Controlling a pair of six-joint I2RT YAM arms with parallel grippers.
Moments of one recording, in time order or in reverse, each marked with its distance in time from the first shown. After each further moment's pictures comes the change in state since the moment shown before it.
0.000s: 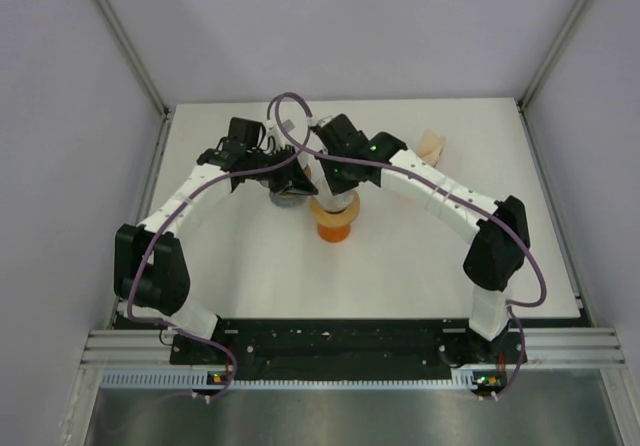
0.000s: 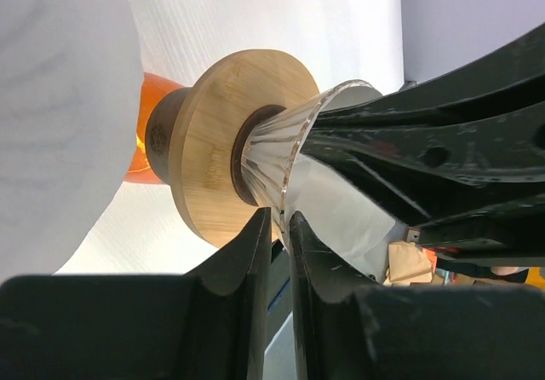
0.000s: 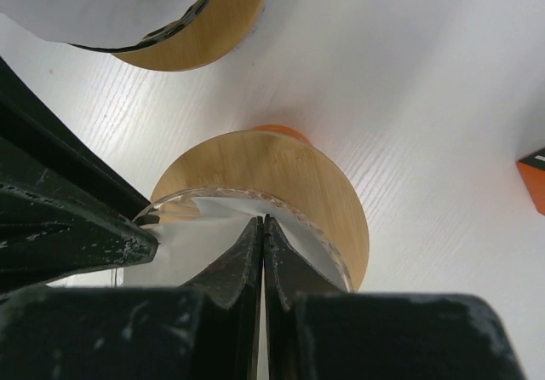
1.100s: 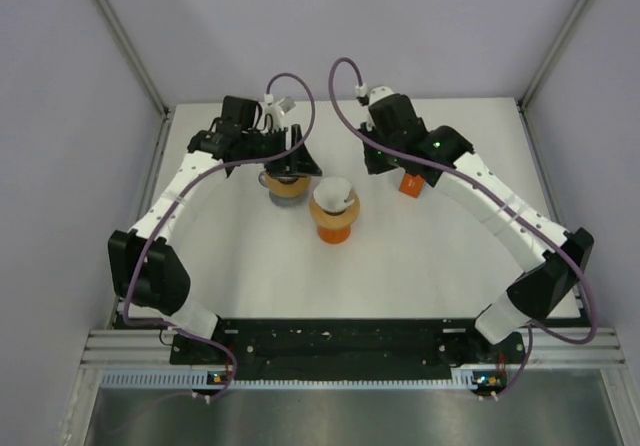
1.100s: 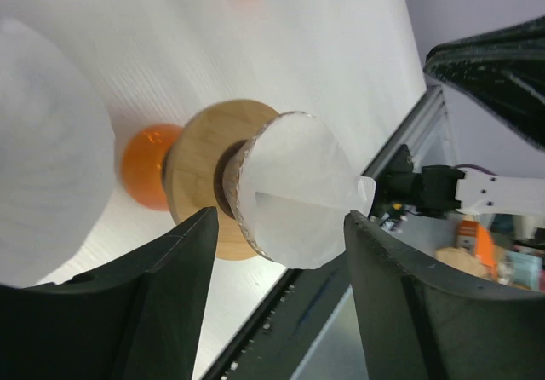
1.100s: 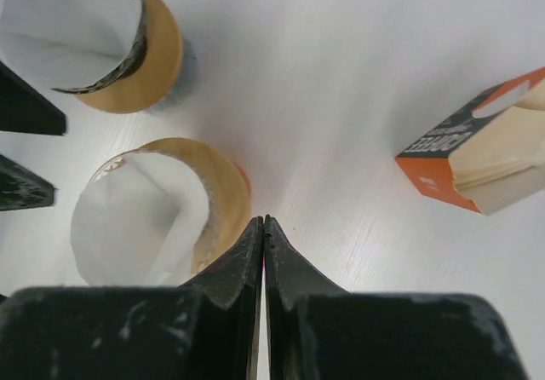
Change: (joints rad) left arm -0.005 0.000 0.167 -0.123 -0.037 0.121; right arm -0.088 -0.274 -0.074 0.019 0.063 -0.043
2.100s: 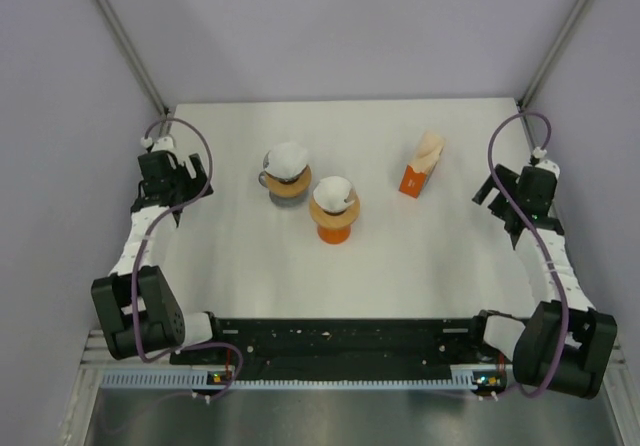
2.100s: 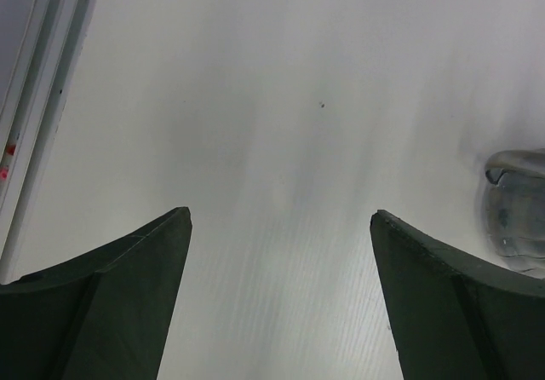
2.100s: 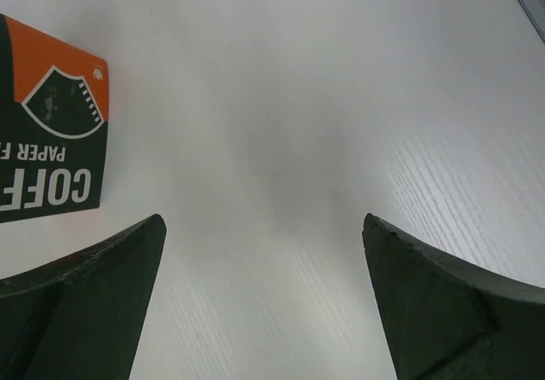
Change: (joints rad) left arm 0.536 -0.263 -0.515 0.417 -0.706 0.222; right arm -0.962 -0.482 -0.991 0.571 -0.177 0.100
